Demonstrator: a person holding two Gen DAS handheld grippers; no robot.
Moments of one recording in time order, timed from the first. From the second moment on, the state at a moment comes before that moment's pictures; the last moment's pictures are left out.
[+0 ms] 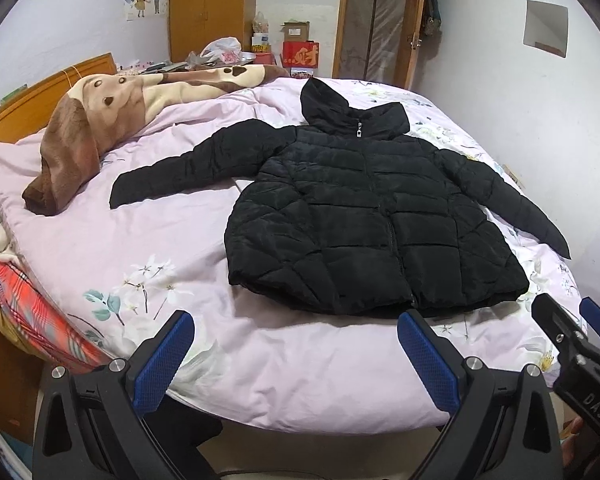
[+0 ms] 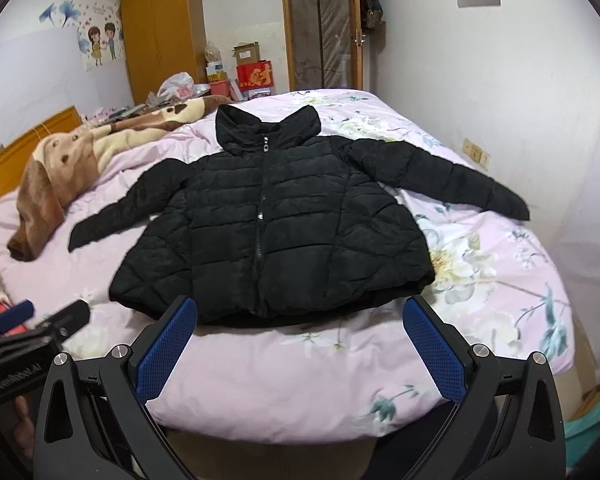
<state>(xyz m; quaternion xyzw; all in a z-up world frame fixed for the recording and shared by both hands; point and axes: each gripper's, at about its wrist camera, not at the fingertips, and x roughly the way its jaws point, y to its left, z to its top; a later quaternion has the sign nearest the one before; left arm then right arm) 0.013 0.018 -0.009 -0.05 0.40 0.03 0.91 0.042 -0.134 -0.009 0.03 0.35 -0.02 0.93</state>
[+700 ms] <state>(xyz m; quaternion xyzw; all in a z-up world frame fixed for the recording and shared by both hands) 0.010 0.015 -0.002 -0.04 0.40 0.04 0.92 0.043 -0.133 -0.012 0.02 0.35 -0.02 0.93</state>
